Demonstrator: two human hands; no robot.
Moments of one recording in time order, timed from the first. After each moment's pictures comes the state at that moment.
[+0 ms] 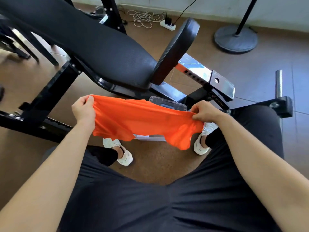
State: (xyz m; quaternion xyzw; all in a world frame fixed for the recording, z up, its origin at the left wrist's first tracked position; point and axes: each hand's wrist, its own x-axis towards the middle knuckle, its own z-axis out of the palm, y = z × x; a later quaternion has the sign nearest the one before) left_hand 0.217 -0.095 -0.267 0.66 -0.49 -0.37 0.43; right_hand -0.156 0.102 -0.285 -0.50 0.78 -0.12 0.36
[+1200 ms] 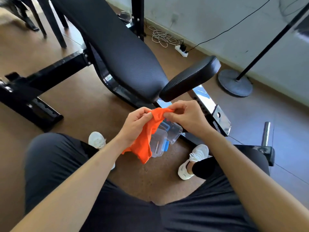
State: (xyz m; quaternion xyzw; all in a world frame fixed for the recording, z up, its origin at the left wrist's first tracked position) left_hand 0.144 0.000 -0.250 0.35 -0.53 -0.67 0.37; right_hand -0.053 0.047 -0.185 -0.61 0.64 -0.36 0.31
